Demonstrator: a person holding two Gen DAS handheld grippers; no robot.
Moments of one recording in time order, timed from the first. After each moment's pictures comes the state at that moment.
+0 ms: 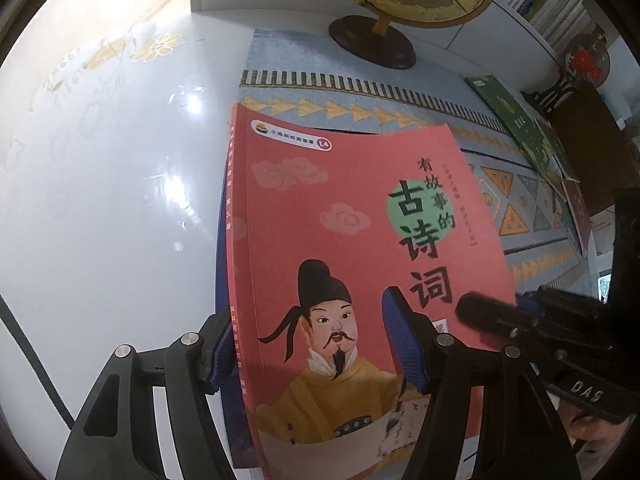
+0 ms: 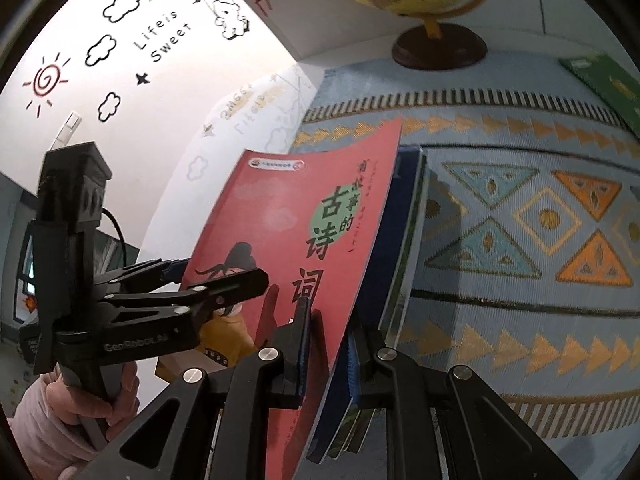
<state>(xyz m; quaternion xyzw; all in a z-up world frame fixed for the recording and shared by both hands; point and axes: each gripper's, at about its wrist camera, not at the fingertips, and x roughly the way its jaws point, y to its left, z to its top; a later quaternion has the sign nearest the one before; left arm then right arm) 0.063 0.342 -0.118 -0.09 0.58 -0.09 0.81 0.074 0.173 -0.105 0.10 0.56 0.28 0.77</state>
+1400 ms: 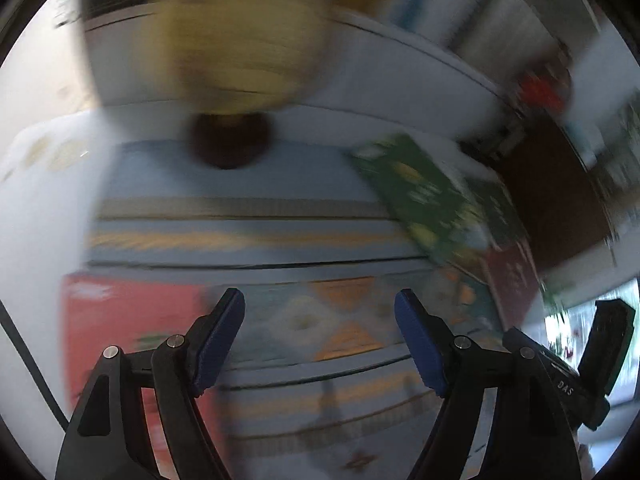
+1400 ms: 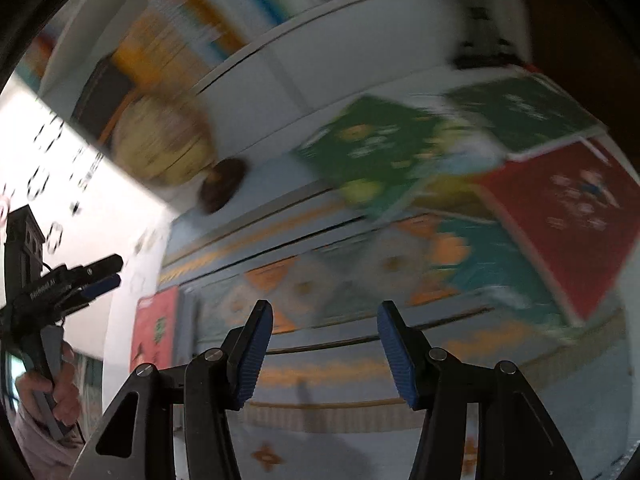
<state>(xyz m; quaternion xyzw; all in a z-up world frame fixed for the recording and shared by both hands) 0.141 0.149 -0.019 -0.11 0.52 -0.13 0.84 0.069 -0.146 -0.044 0.21 0.49 0.09 0.84</state>
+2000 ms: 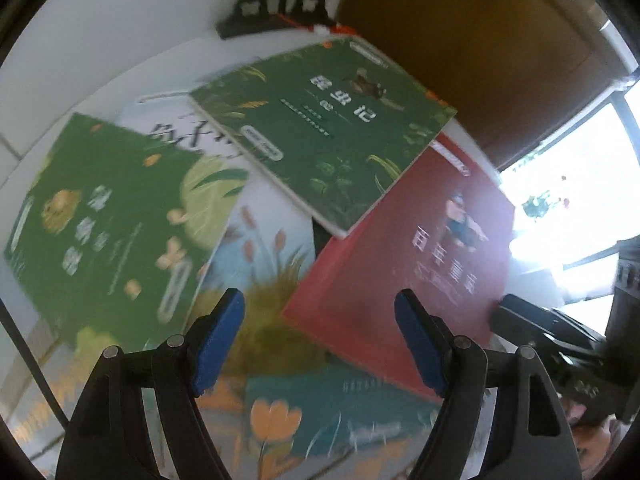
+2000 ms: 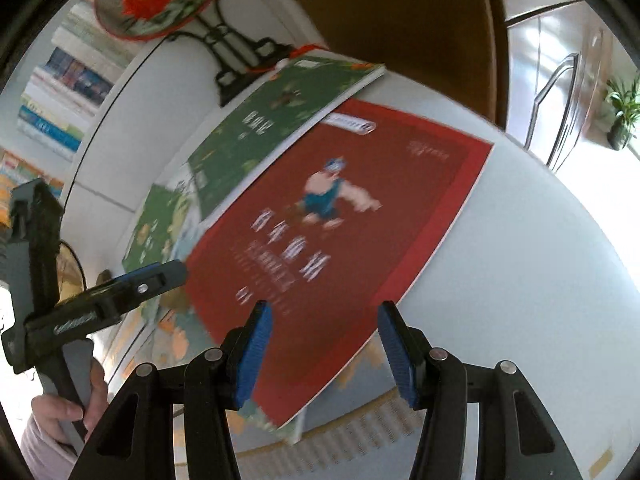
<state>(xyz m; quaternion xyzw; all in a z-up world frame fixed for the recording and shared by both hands) 0.219 -0.196 -0.105 0.09 0.57 -0.33 0.75 0.067 -0.372 -0.106 0.31 0.49 -0.08 0.81</state>
